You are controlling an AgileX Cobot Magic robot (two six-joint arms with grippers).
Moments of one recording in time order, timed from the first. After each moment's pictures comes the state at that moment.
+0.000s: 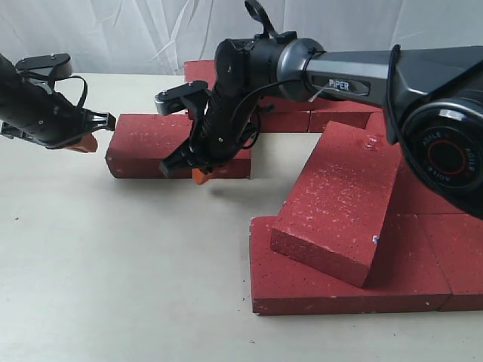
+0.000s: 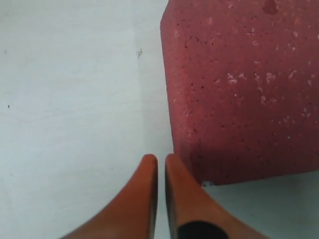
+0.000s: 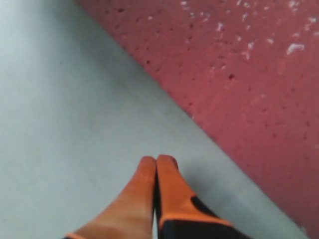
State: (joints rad) left arm -0.05 1.88 -1.13 -0.50 0.48 0.37; right arm 0.65 2.32 -1.84 0.27 0.88 -0.24
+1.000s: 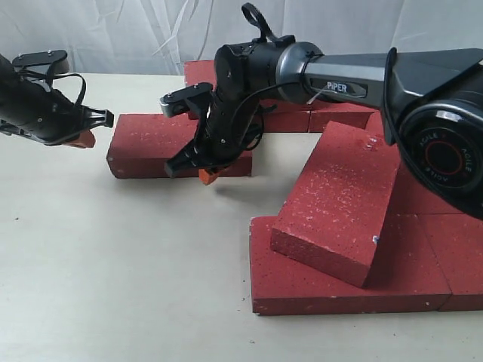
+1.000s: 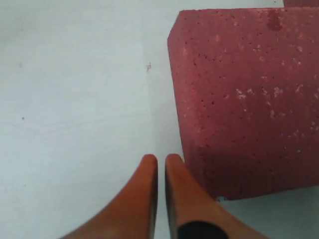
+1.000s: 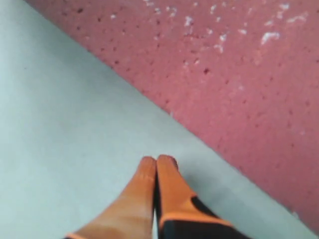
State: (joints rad) left arm -0.05 1.88 -1.13 -0.50 0.44 0.37; right arm 0.65 2.32 -1.84 0.21 0.89 -0.18
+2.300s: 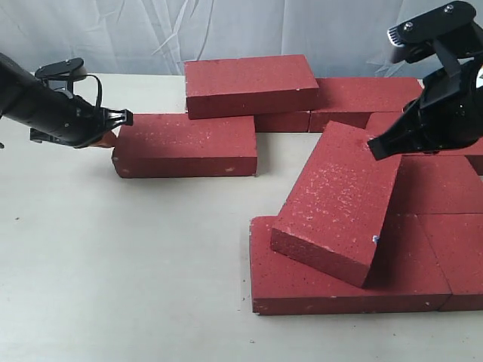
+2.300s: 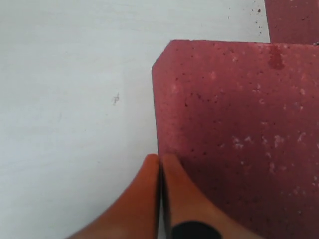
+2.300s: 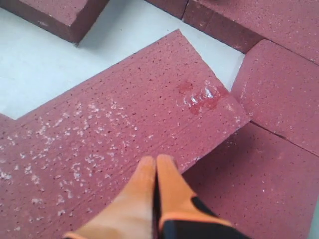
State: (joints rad) left arm -0.07 2.01 -1.17 -0.85 0.36 0.61; right arm 0.32 1.28 -0.90 0.02 0.66 -0.22
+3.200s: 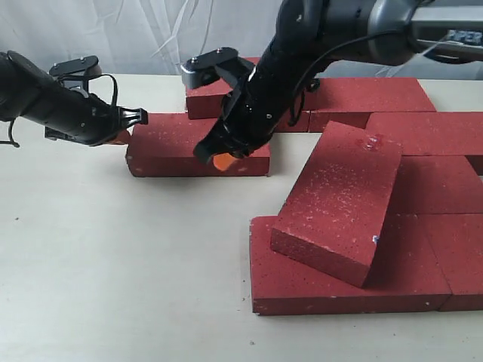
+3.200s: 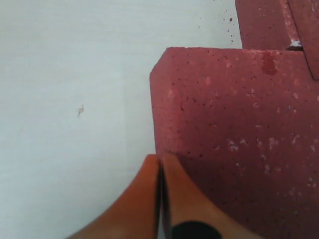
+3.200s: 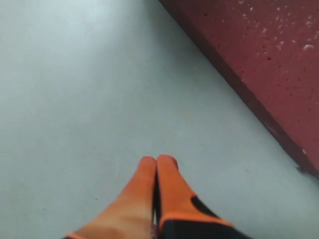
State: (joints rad) left arm -0.13 2.01 -1.17 -0.88 0.31 0.61; right arm 0.58 2.01 -1.55 0.43 0.90 -0.54
